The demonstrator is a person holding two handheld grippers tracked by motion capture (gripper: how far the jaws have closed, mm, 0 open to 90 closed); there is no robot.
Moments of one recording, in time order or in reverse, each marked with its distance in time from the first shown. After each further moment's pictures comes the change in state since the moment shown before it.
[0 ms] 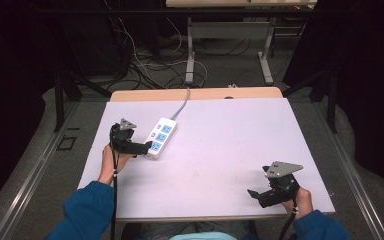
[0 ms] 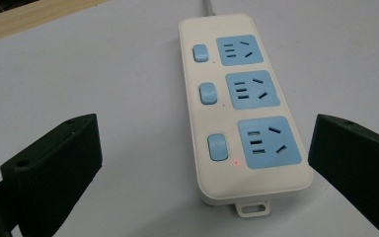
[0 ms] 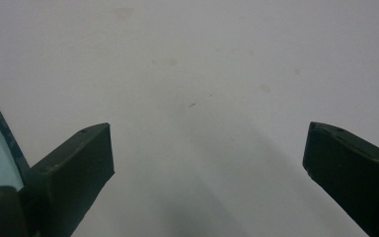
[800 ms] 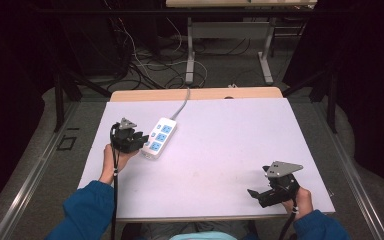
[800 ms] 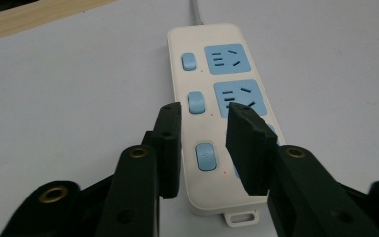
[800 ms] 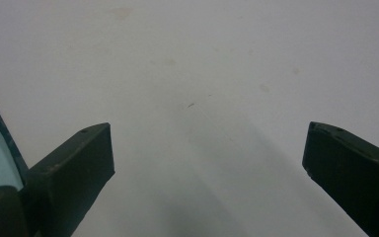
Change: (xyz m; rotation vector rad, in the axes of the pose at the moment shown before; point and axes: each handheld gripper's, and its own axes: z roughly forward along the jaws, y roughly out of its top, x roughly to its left) left arm 0.001 0.001 0.003 -0.039 -0.054 -0.008; right arm -0.001 0.000 0.000 -0.002 -0.001 -0.012
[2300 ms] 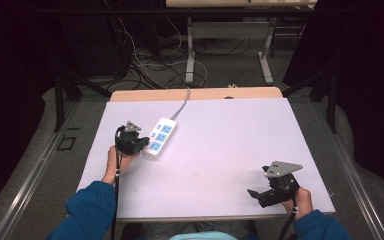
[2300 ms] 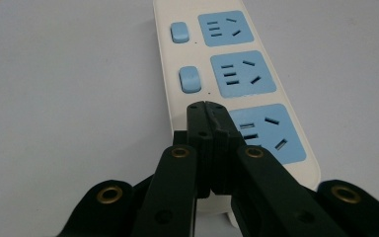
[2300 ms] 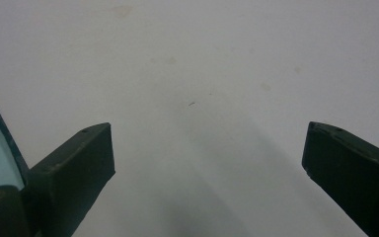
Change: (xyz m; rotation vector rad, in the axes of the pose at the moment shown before) left arm 0.000 -0.011 0.021 0.066 -0.024 0.022; right arm 0.001 -0.001 0.000 0.005 -0.003 0.012
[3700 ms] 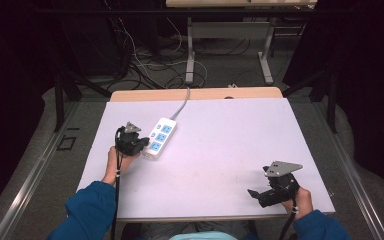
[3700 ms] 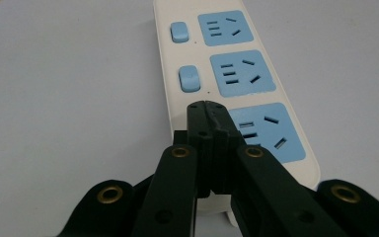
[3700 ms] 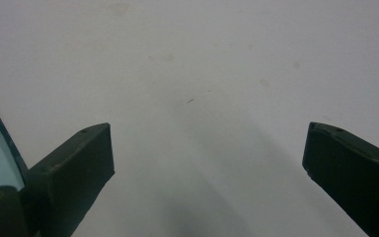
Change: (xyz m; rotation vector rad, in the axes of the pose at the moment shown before) left arm 0.000 -0.003 0.000 -0.011 0.000 -0.003; right arm 0.000 0.000 0.000 0.025 0.001 0.020
